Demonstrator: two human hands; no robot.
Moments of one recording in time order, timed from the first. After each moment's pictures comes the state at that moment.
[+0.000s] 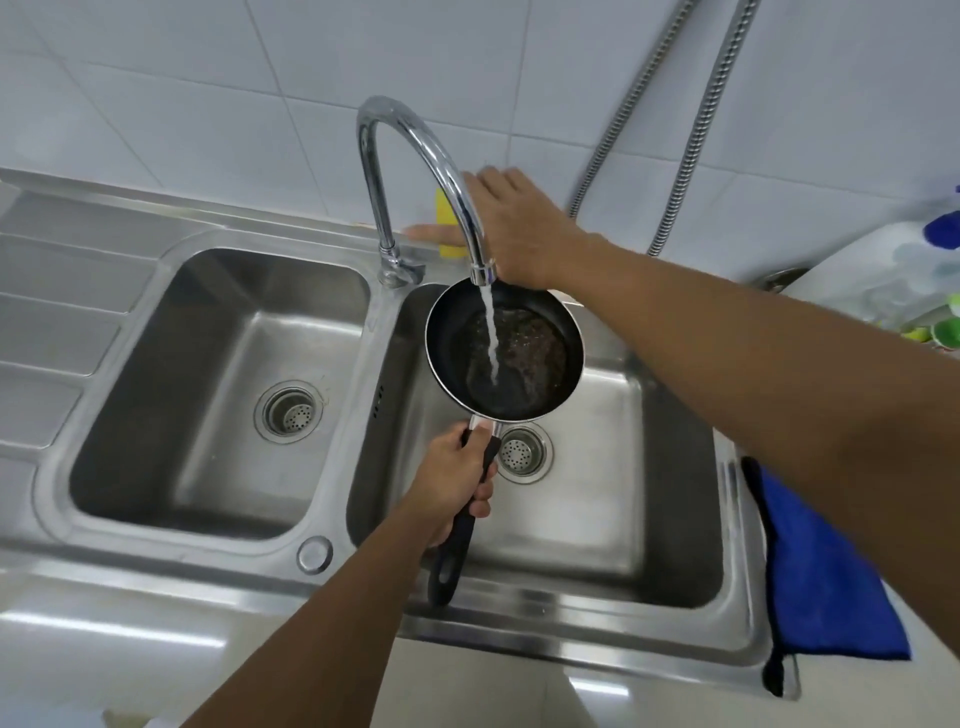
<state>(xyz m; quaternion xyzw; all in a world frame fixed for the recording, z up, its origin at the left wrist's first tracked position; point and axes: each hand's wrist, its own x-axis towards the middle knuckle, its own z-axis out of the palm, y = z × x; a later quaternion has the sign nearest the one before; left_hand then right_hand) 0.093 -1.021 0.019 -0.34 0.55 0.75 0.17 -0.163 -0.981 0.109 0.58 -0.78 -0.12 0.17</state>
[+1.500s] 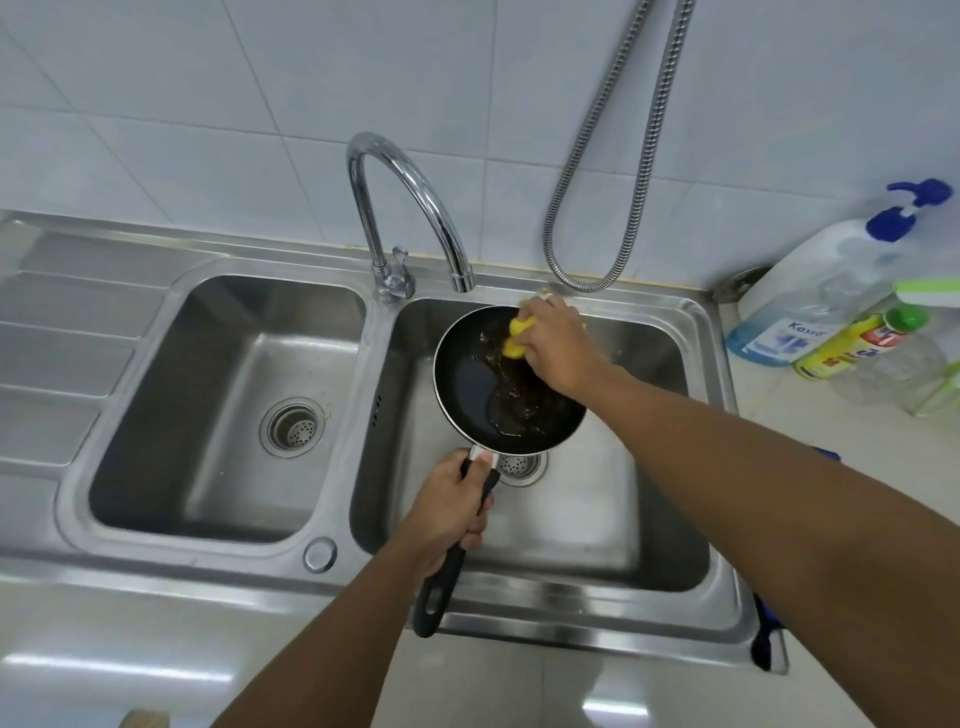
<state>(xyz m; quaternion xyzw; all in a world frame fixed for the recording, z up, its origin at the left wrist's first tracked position) 0.128 -1.009 0.037 -0.30 0.60 0.71 0.20 -0.091 -0.887 0.032 0.37 -0.92 0.09 -0.03</state>
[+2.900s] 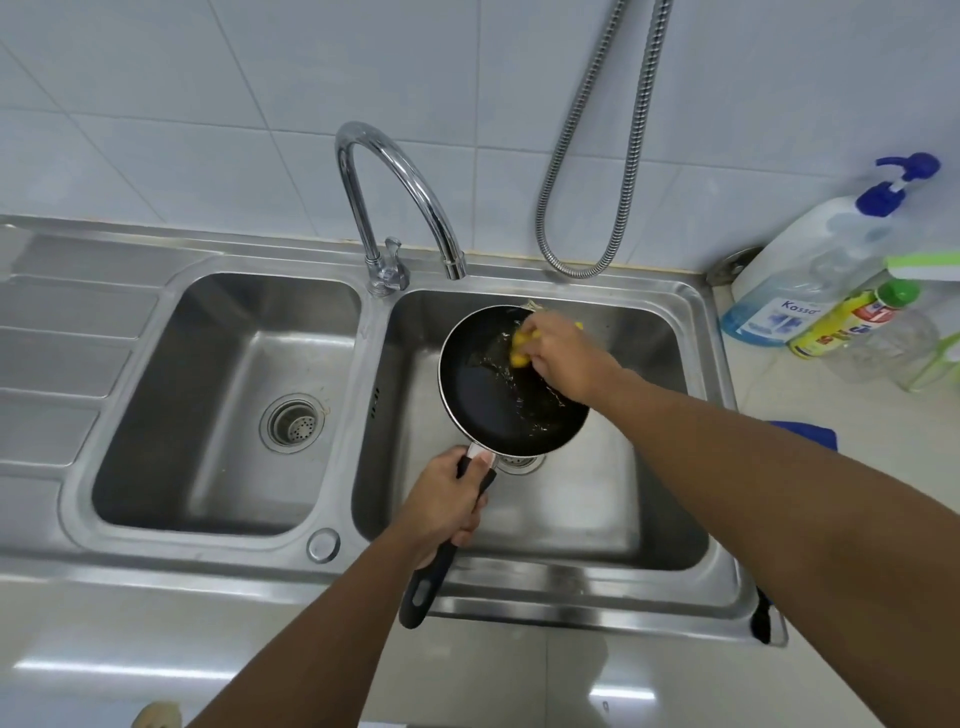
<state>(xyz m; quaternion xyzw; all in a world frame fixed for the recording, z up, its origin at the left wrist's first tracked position) 0.136 -1.016 0.034 -0.29 0.63 0.68 0.22 -0.075 -0.867 0.025 0.36 -0.92 0.15 -0.10</state>
